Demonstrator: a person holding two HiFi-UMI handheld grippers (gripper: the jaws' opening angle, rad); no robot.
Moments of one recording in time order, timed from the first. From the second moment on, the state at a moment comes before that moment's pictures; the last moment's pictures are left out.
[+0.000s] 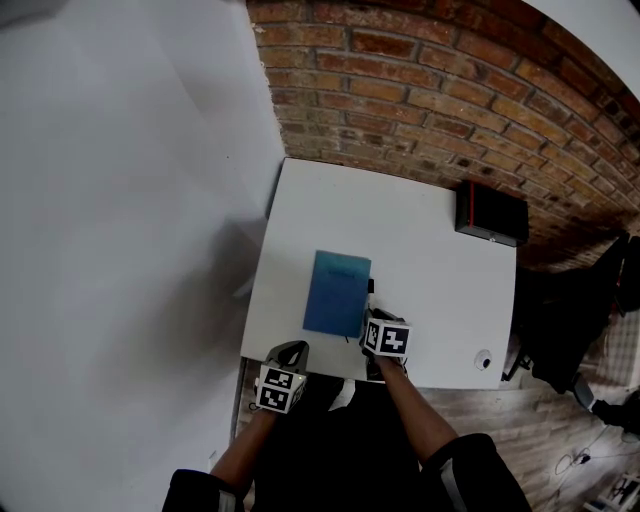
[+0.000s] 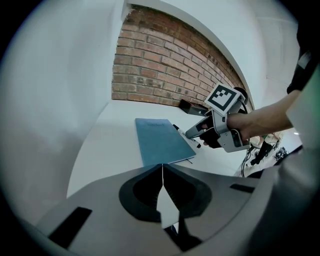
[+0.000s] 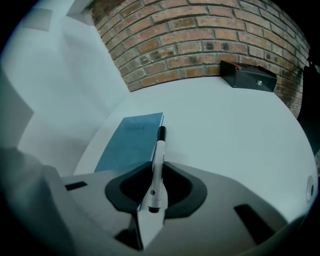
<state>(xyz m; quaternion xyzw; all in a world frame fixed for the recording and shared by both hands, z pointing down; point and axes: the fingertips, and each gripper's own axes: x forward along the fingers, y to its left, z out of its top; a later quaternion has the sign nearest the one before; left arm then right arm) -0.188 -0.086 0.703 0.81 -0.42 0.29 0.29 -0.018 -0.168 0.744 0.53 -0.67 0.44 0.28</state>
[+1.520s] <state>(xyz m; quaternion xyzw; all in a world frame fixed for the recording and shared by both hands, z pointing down) -0.183 -0.078 0.716 0.81 -0.41 0.30 0.30 -0.039 -0.168 0.749 0.49 -0.70 0.46 0.25</state>
